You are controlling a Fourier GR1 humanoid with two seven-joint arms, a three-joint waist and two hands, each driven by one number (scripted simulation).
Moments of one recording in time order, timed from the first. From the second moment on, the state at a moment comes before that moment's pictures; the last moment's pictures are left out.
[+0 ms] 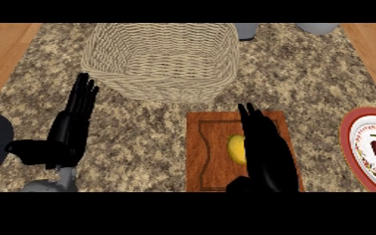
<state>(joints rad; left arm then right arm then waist) -0.04 0.28 -0.20 -1.64 0.25 0.32 -0.04 -0.17 -0.20 0.64 -1.92 0.86 0.18 1.09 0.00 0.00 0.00</state>
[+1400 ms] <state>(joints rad) 0.01 0.18 -0.12 -1.70 0.13 0.23 -0.01 -0.06 -0.05 0.50 -1.72 0.99 0.21 0.94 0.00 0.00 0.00</state>
